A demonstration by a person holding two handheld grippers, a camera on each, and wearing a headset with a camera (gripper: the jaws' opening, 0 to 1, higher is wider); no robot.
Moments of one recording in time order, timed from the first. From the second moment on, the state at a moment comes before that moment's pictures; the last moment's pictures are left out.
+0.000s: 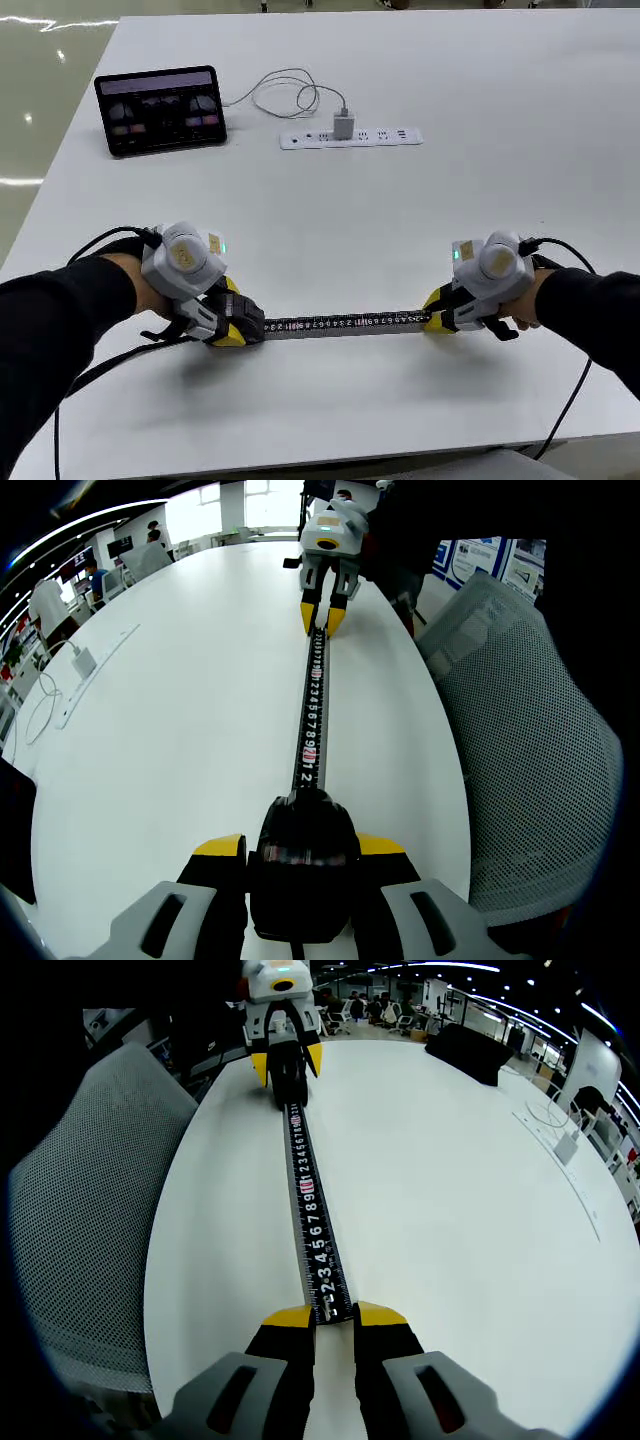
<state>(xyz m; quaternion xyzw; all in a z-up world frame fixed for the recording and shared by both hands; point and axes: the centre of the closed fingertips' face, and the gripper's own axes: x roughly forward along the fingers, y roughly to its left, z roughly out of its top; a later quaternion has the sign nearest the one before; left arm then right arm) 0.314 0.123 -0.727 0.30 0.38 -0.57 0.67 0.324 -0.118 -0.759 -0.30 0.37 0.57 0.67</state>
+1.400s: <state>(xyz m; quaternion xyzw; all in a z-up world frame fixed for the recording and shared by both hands) 0.318 0.122 -0.727 0.30 0.37 -0.57 0.67 0.323 -0.116 -0.760 -0.34 0.38 0.58 0.64</state>
